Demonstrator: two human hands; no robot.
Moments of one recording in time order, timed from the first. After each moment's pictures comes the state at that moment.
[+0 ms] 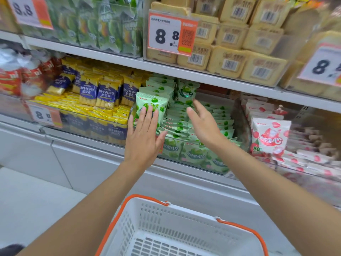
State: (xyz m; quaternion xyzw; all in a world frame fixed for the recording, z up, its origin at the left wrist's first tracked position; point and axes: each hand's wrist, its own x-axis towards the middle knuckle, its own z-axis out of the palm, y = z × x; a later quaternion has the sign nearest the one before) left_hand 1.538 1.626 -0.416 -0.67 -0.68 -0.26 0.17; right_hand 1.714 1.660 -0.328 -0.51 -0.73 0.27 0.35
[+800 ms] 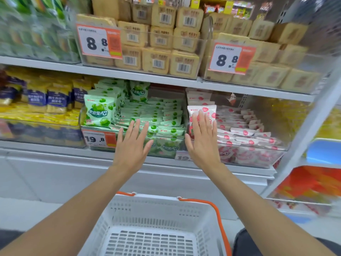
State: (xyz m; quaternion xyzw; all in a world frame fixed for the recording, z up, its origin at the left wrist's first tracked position) left_hand 1.637 1.599 -0.413 -0.74 -0.64 -0.20 0.08; right_hand 1.873 1.609 -0.387 -0.59 -0.75 -0.16 0.25
